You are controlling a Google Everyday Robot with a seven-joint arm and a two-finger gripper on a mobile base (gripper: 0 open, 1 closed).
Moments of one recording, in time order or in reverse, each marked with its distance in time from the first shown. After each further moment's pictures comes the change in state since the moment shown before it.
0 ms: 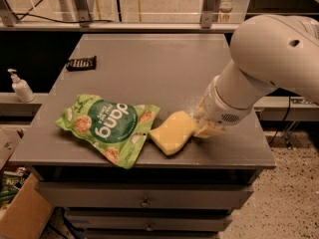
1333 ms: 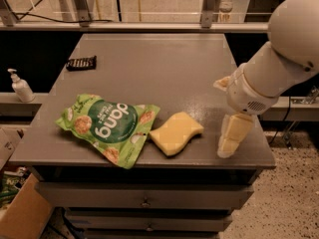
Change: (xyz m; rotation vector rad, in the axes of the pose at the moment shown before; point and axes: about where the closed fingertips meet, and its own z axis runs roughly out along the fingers) arm 0.025 -0.018 -0.033 0.017 -0.056 0.026
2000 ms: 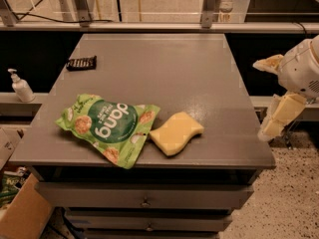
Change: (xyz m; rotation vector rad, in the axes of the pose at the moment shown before) arm 0.059 -0.023 -0.074 0.066 -0.109 0.072
